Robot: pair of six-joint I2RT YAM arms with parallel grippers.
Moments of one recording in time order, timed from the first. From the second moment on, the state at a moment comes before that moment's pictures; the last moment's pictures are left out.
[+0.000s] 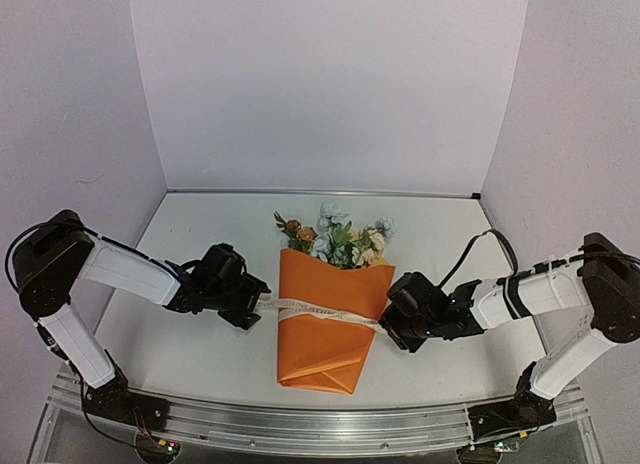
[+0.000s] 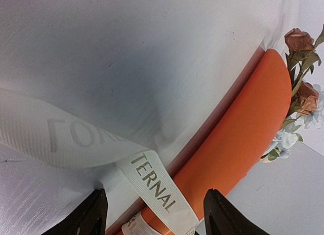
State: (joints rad) left arm -0.78 1.64 0.69 0.13 0.03 -1.77; right arm 0.95 1.54 0.67 -0.12 0.24 1.62
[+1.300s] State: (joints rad) left arm -0.78 1.79 0.65 0.47 0.08 -1.90; right arm 0.95 1.45 0.69 -0.15 0.26 1.53
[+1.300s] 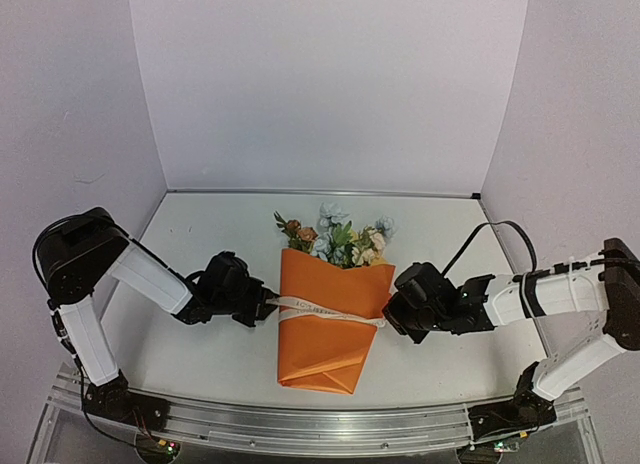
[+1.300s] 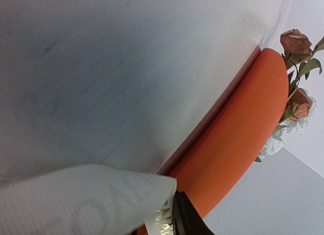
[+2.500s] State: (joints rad) left arm -0.36 1.28 0.31 0.12 0.11 -1.28; right arm 0.54 1.40 0.56 -0.17 0.09 1.29
